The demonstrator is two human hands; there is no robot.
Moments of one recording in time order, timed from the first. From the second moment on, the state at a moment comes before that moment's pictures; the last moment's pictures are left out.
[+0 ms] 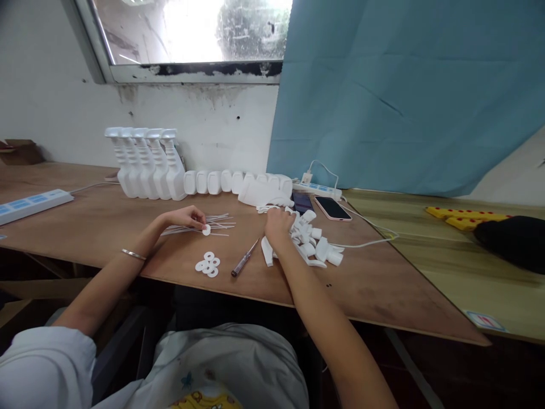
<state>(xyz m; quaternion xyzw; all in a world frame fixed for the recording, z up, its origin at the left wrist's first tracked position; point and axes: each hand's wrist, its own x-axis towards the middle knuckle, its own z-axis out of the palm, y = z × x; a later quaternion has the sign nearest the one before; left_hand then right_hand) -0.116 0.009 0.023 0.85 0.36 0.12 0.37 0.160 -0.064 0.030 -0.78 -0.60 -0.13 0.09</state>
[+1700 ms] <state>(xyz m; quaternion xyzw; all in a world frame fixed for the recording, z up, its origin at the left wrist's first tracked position) -0.076 -0.008 0.008 0.77 0.31 0.32 0.45 0.121 -0.070 0.006 -0.48 -0.81 0.13 0.32</state>
